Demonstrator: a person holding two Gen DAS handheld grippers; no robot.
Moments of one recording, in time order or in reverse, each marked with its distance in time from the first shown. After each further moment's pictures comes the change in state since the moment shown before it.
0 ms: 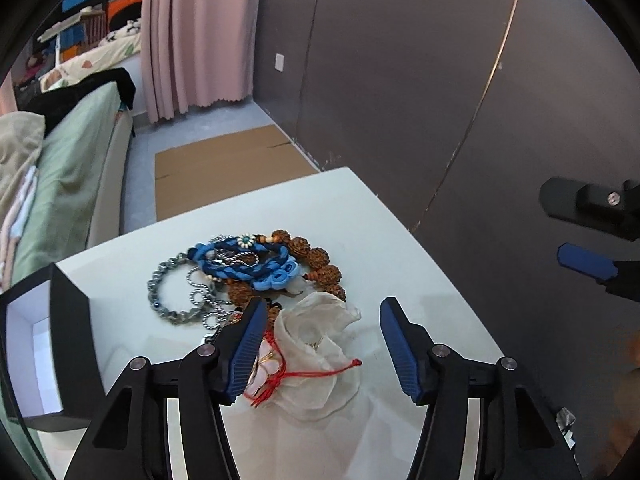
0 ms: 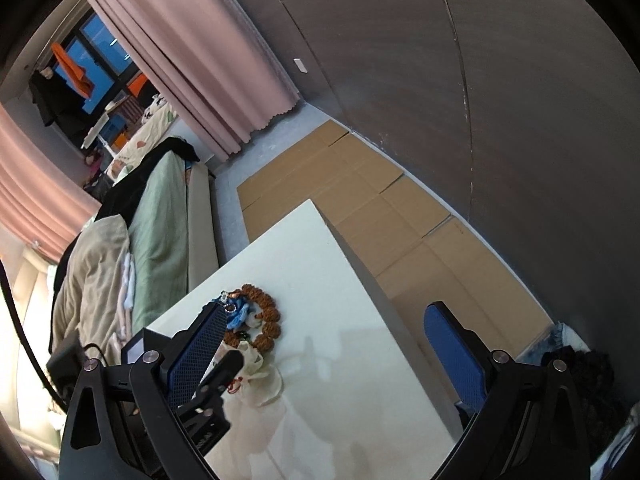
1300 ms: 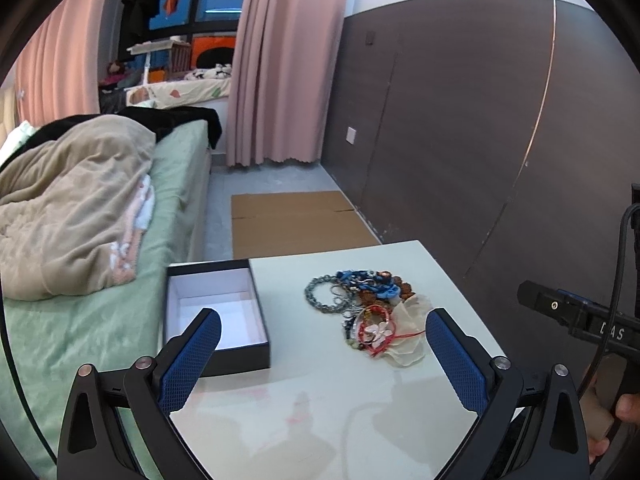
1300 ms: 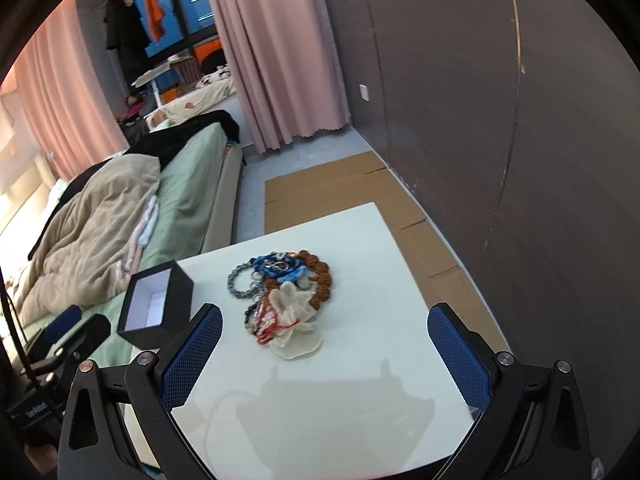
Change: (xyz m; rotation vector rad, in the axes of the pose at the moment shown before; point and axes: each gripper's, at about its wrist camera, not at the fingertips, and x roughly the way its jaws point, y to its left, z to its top) left arm -0.150 0.070 -0.045 -0.141 -0.257 0.140; right arm -0.049 0.075 -0.064 -0.319 -0.110 -0.033
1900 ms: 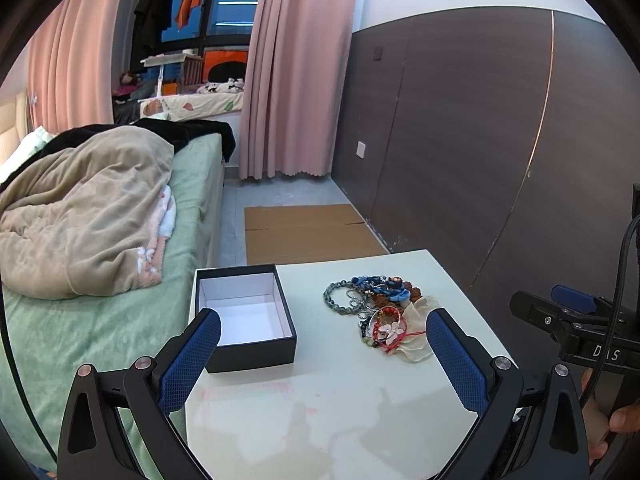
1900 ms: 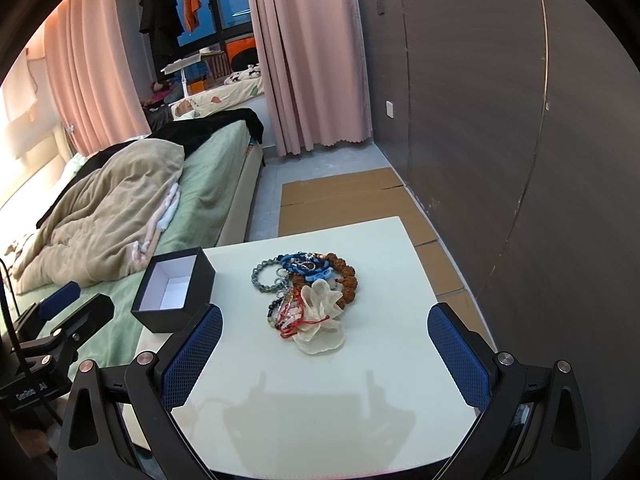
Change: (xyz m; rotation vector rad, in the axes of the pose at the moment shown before) left arm -0.033 0.016 -0.007 0.000 -0.057 0.046; right arm -0.016 0.043 -0.016 -0.147 -0.045 0.021
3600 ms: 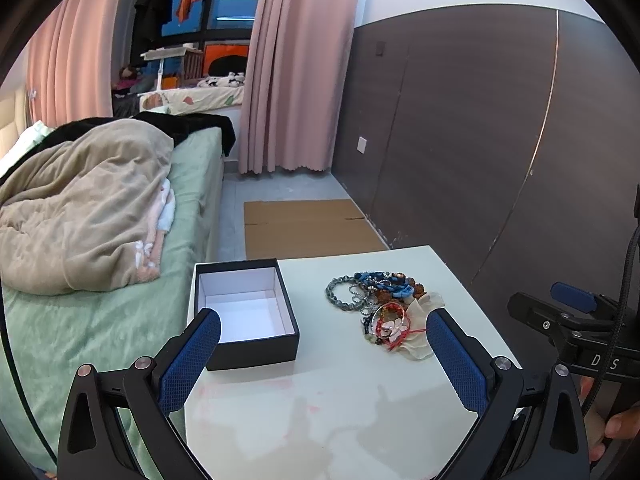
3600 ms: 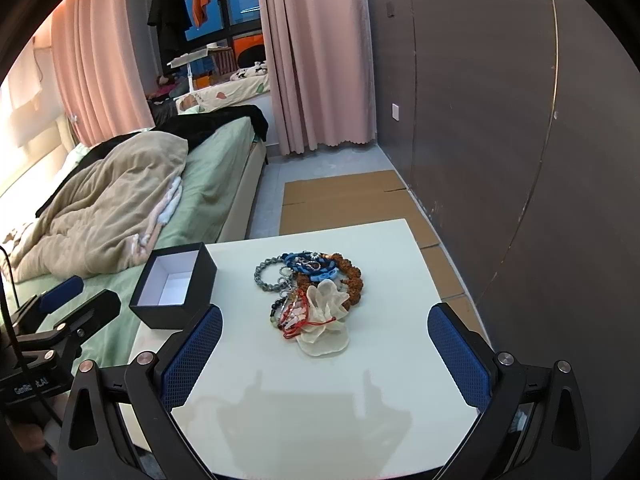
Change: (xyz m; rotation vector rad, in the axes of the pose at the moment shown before) left arm 0.007 0.002 -0.005 -0.009 0.017 -0.001; right arm 0.007 0.006 0.000 -0.028 0.001 -0.005
